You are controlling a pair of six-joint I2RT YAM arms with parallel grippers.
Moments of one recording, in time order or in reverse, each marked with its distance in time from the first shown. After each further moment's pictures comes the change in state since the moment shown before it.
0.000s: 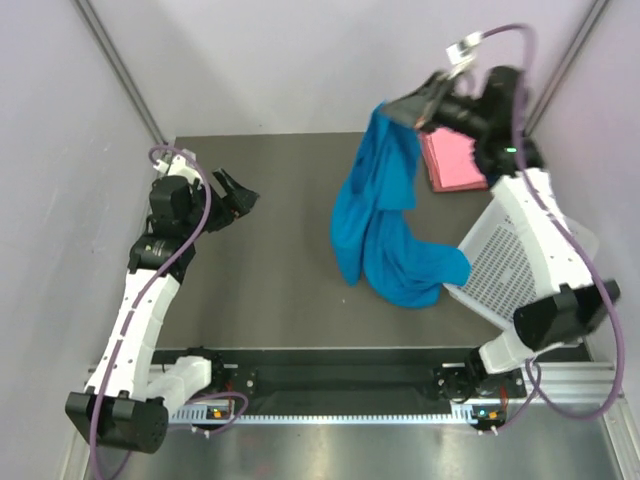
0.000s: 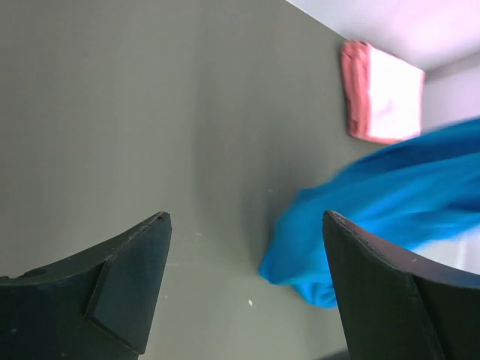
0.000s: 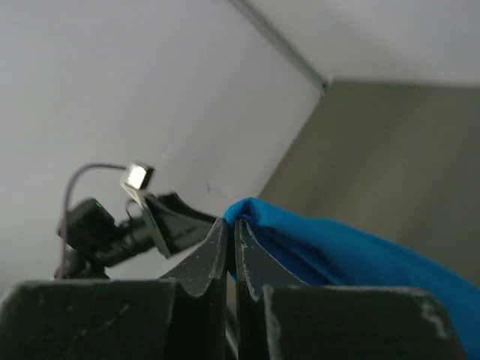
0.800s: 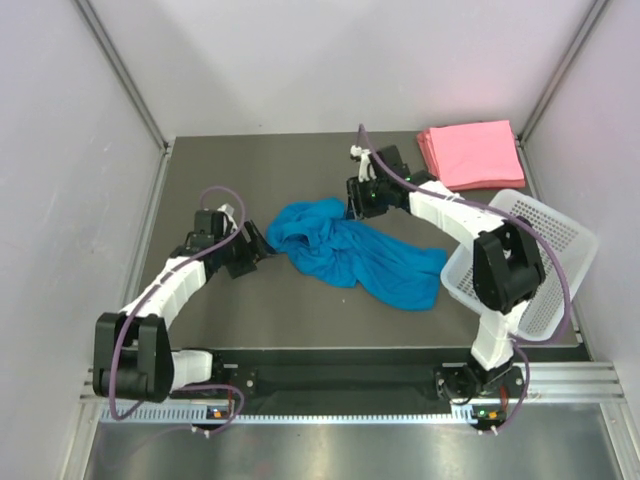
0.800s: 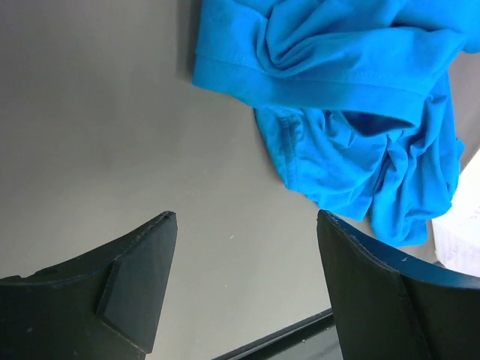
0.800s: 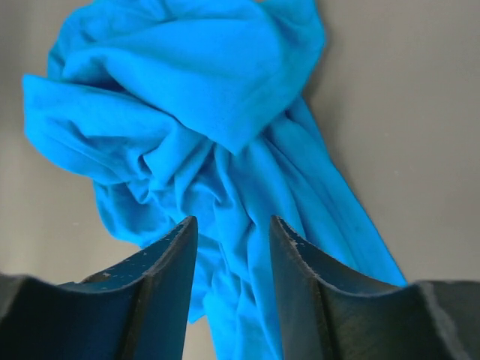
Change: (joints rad) left arm 0.022 0.240 -0.378 0.138 0.125 0.009; right arm 0.309 0.351 -0.293 -0.289 0.461 -0.605
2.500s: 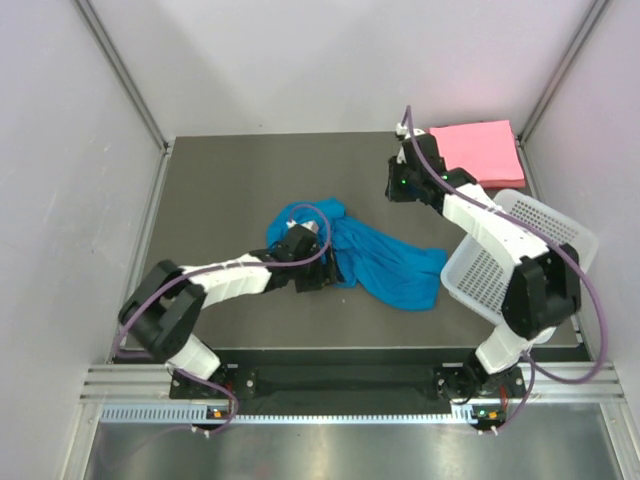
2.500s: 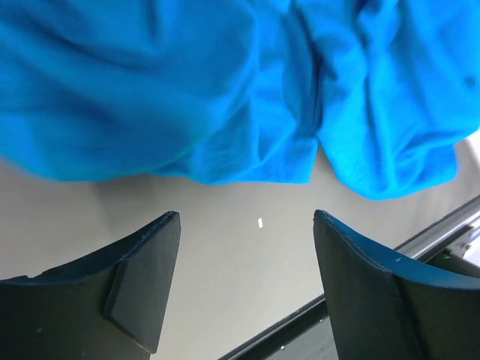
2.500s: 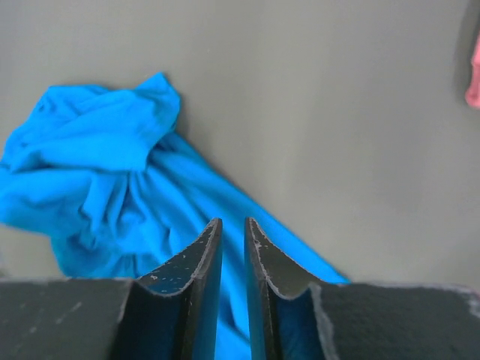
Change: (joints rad) left arm -0.585 0.251 0.051 0.237 -0.202 -0.197; right arm -0.081 -0.170 -0.035 -0.018 0.299 0.080
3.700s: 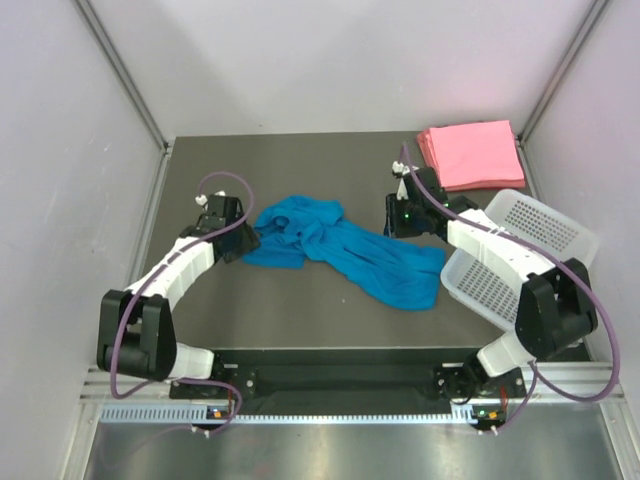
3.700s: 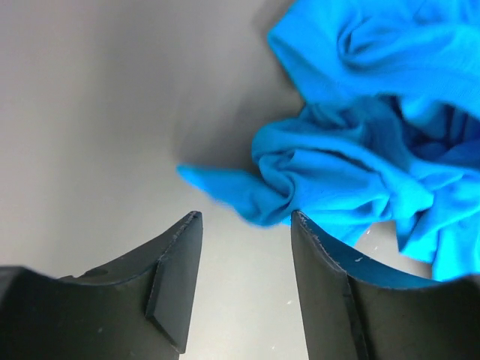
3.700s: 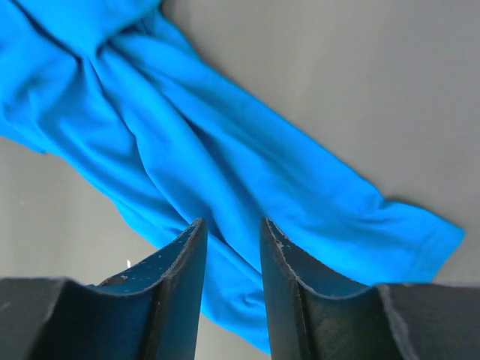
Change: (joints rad) left arm 0.500 -0.108 0.128 -0.340 -0.224 0.214; right arm 0.027 -0.185 -0.303 -0.013 -0.092 0.005
